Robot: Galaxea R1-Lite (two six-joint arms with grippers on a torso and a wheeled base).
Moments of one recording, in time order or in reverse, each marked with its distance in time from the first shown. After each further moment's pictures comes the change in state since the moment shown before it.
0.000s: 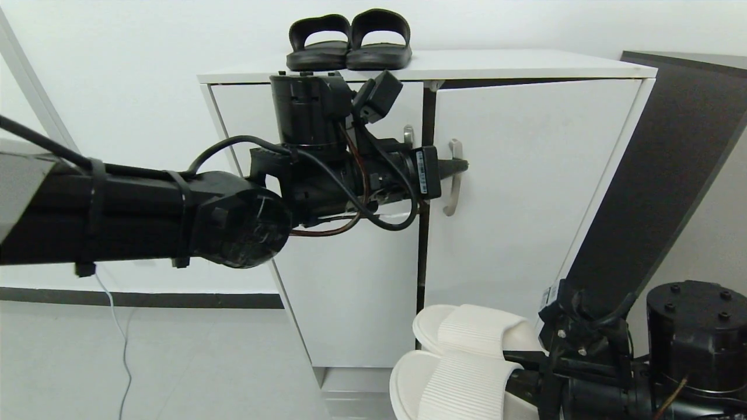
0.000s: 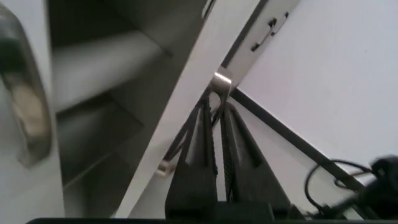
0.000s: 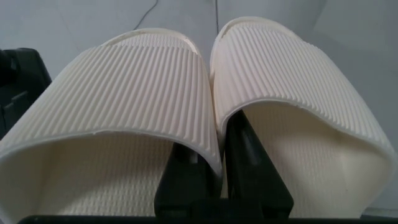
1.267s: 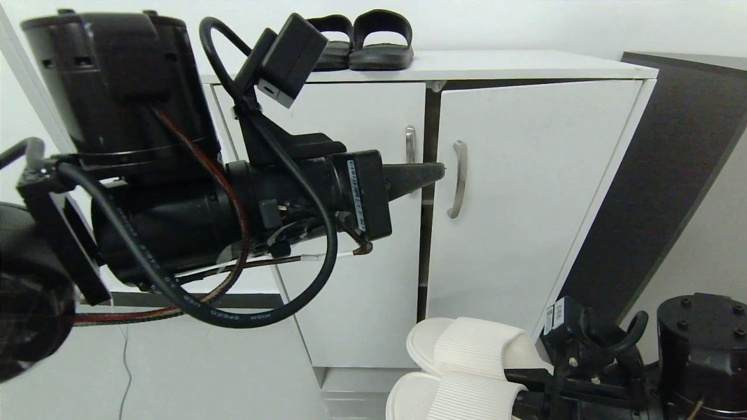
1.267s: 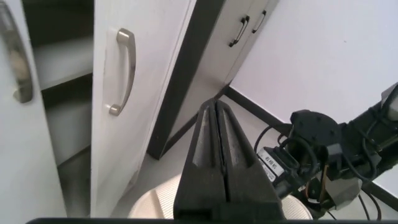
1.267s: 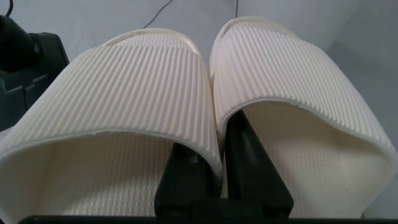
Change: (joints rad) left arm -0.119 -0.375 0.344 0.000 0.112 0.058; right arm 0.037 -0.024 0.031 -0.002 0.027 -0.028
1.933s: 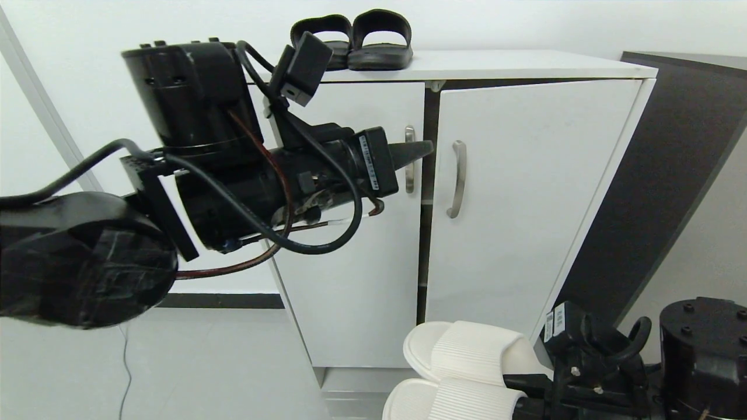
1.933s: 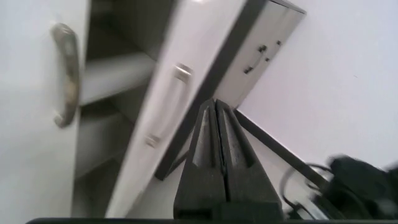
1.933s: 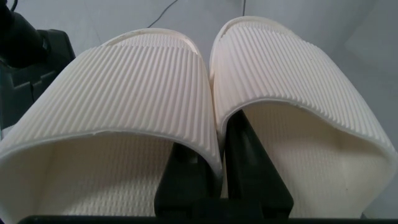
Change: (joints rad) left arm 0.092 0.142 -0.074 -0.142 -0.010 -0.077; right arm 0.022 -0.007 0.002 0.002 -0.004 -0.002
